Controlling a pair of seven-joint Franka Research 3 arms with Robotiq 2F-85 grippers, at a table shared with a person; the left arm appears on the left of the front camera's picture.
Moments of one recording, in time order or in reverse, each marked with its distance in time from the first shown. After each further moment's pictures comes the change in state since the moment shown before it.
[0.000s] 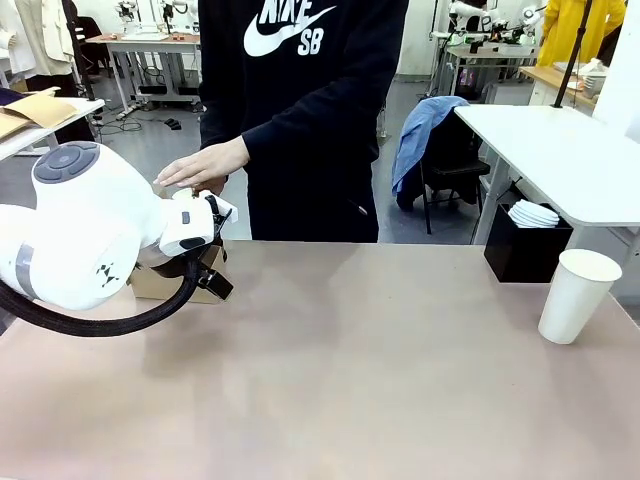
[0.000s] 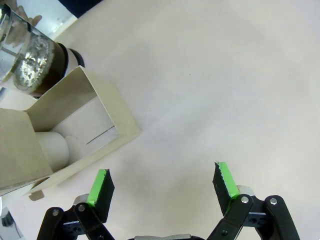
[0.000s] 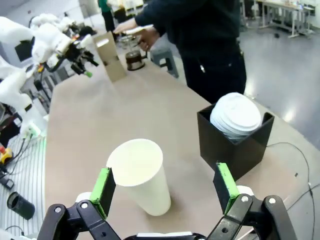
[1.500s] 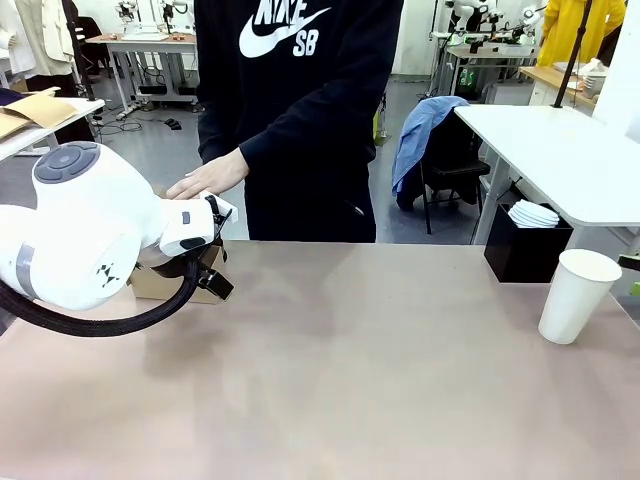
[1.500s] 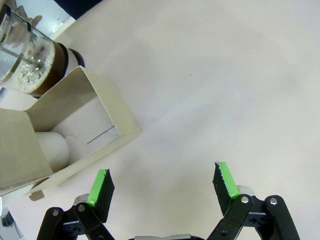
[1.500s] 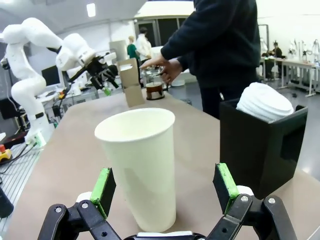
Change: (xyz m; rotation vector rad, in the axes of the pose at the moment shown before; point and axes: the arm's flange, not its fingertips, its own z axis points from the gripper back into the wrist) left arm 0.000 0.000 0.000 0.000 0.000 0.000; right arm -0.145 -0.018 -0.061 0.141 -0.305 0.095
